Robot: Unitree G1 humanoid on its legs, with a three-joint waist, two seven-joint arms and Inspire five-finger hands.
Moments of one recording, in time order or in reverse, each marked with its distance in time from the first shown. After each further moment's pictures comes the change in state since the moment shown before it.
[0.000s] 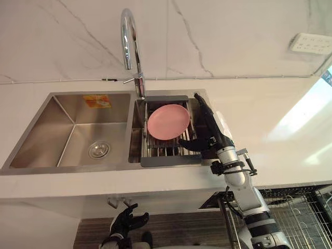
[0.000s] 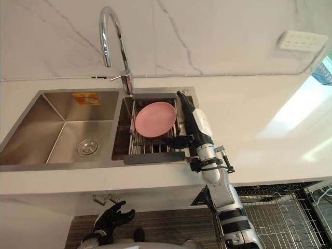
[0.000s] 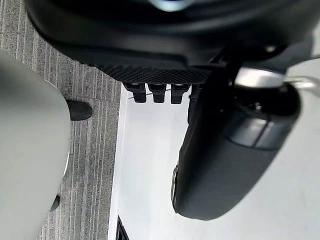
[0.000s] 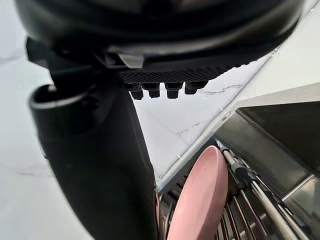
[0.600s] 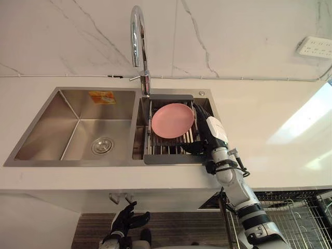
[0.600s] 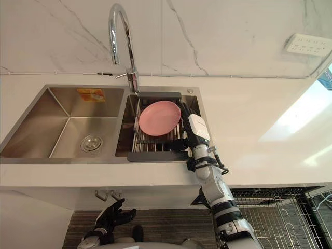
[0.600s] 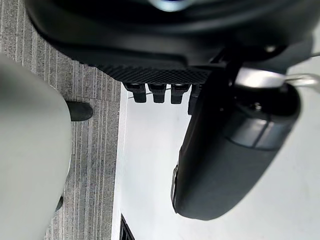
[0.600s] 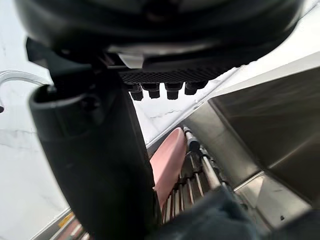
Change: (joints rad) left arm 0.002 0.006 -0.017 -0.034 0.040 0.010 -0.001; right arm -0.056 0.023 0.038 0.142 -0.135 0.122 -0.125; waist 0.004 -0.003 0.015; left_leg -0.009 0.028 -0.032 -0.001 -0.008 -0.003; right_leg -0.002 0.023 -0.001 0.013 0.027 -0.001
